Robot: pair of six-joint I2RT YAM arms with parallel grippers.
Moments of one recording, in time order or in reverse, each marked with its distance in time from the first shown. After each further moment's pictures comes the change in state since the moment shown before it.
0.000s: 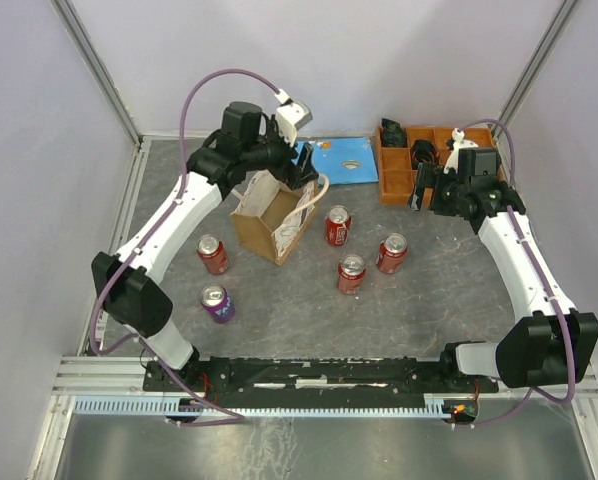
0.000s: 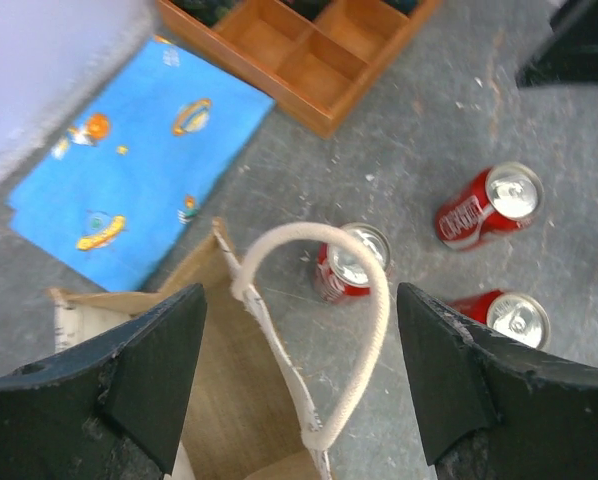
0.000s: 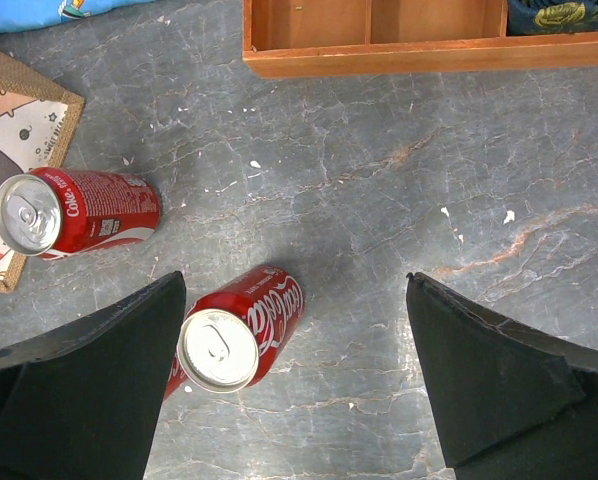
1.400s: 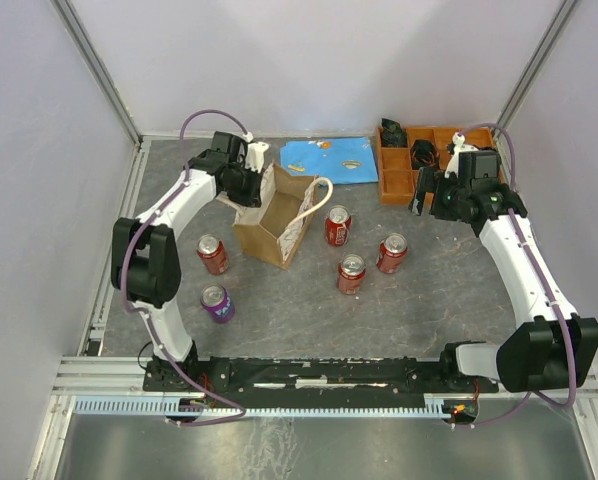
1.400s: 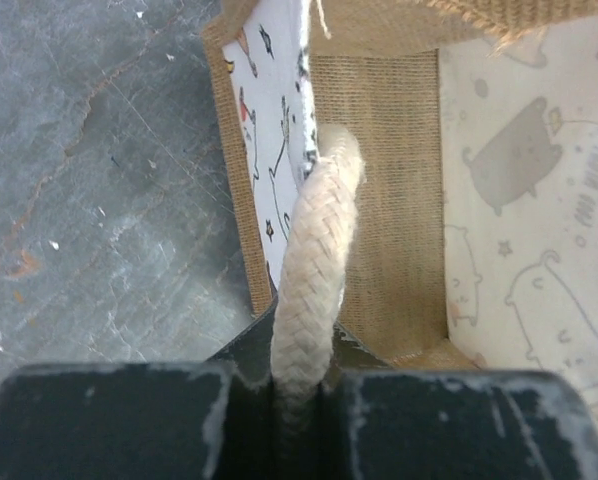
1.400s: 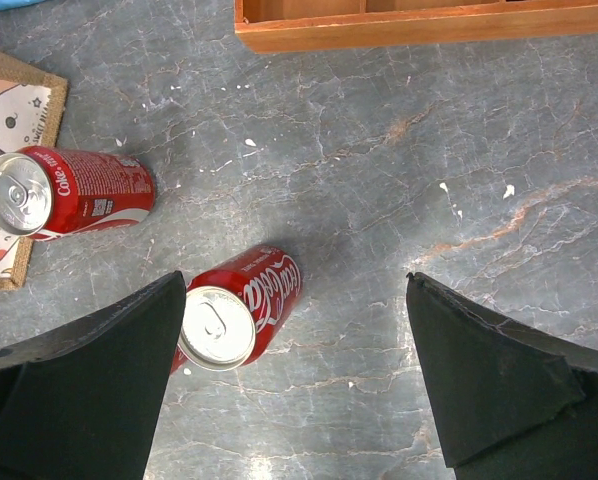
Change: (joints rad) left arm 0.217 0.199 -0.183 -0.119 -0.141 -0.002; right arm 0.001 -0.023 -0.011 -0.045 0.006 0.007
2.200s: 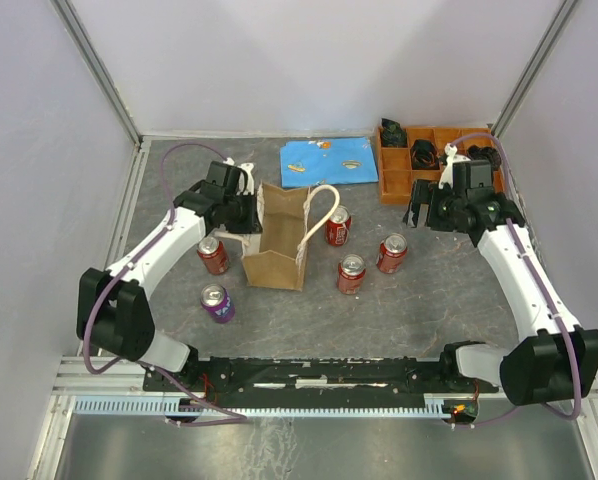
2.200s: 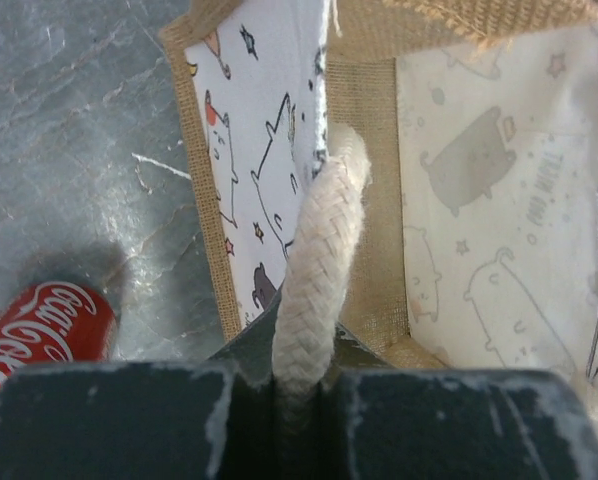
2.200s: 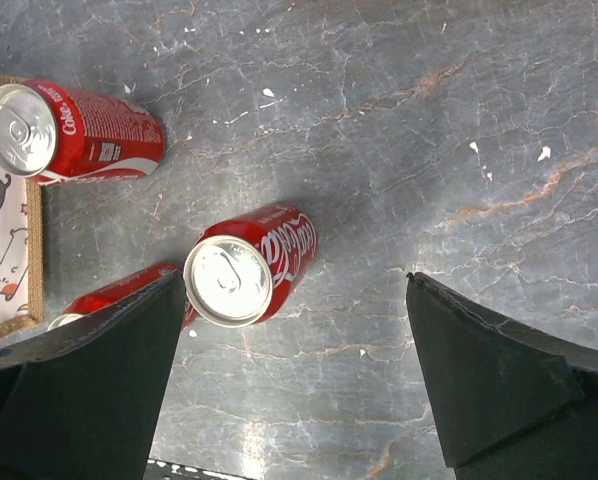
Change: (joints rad) left arm -0.096 -0.364 -0.321 0.016 -0.106 -0.433; right arm 0.040 -0.047 -0.050 -0.040 -0.017 0.003
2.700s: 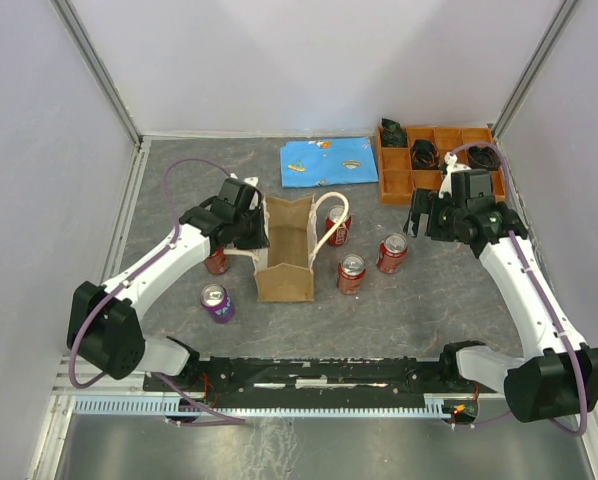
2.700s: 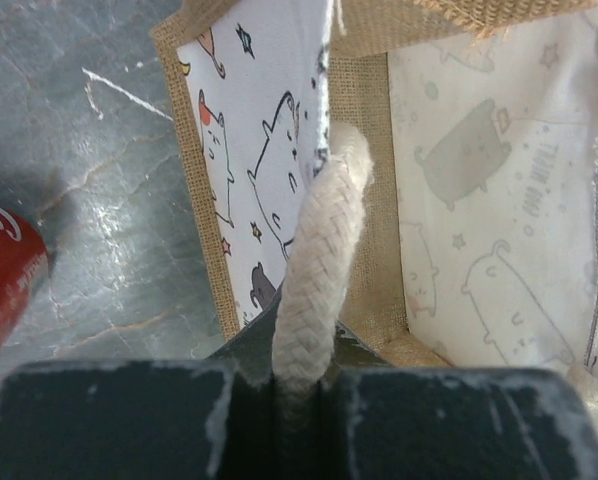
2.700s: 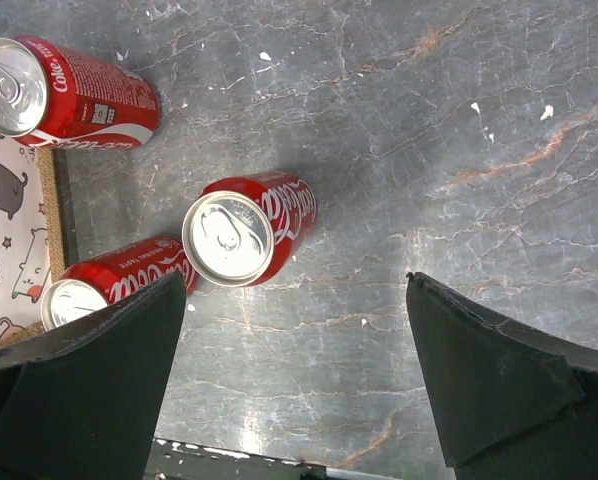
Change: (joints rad) left arm -0.134 -0.098 -0.102 0.000 -0.151 -0.219; right arm 0.040 -0.085 -0.037 -0.064 0.037 0.025
